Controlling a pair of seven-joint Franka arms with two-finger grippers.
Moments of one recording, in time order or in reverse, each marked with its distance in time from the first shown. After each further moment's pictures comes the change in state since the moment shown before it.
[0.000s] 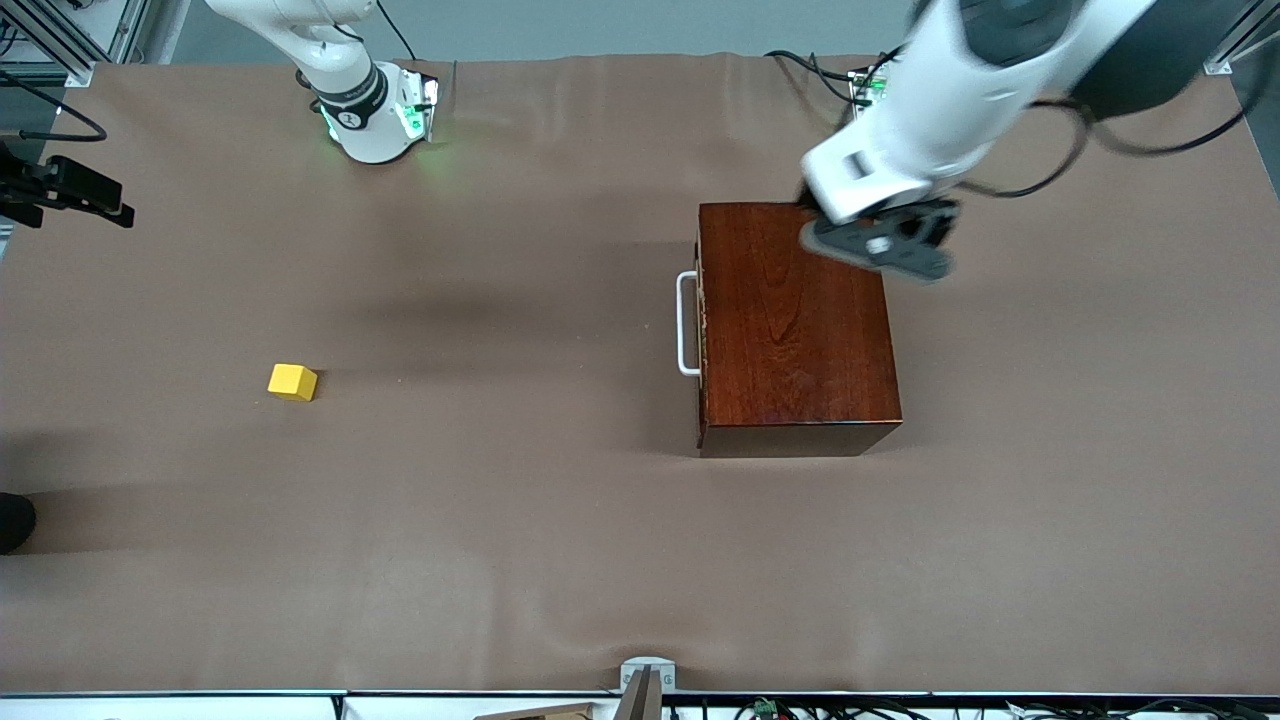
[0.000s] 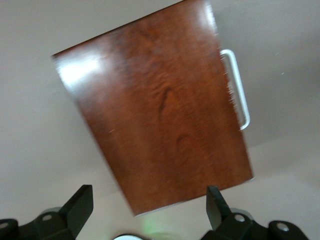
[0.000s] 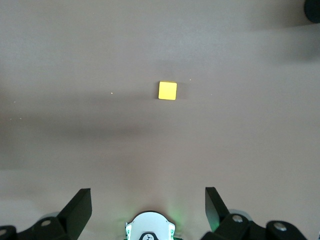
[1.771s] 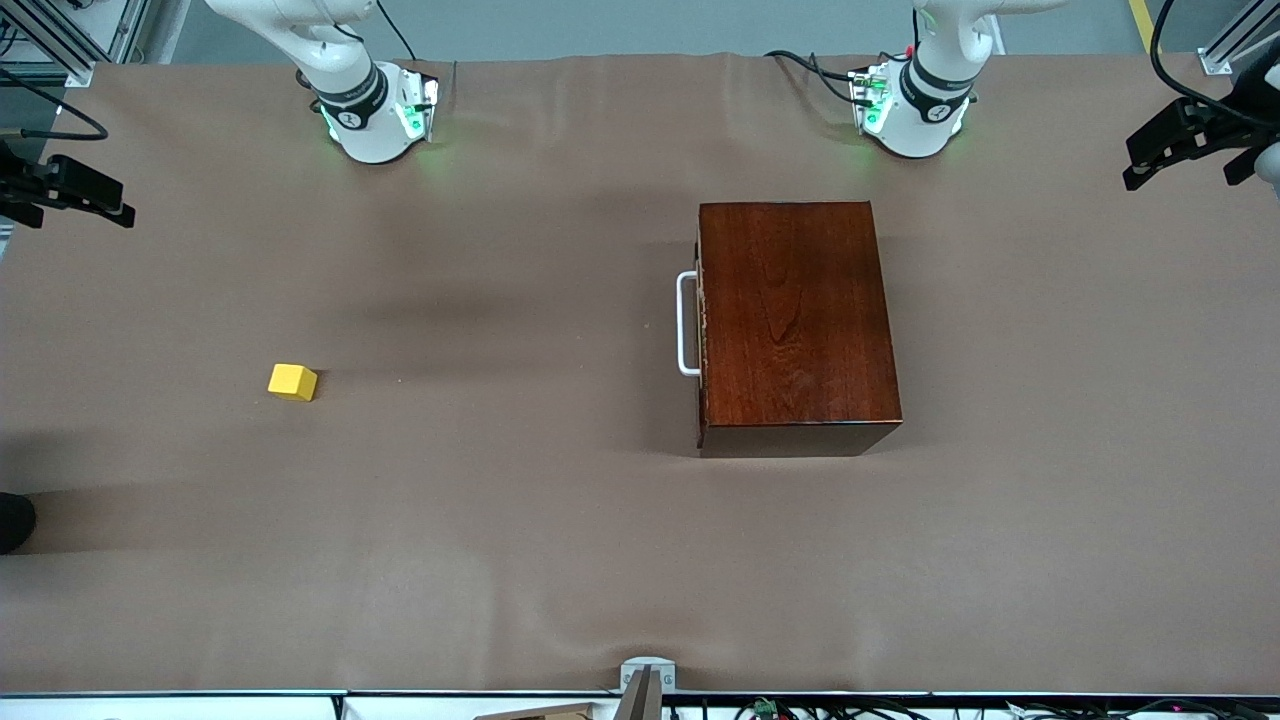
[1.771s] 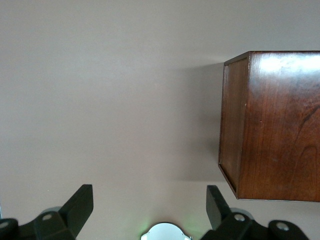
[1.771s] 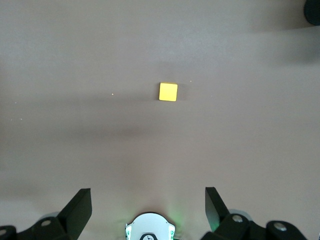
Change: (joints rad) left arm 0.184 -0.387 0.417 -0.185 -0.026 -0.059 0.247; right arm 0.002 -0.002 0.003 0.001 0.000 0.004 0.000
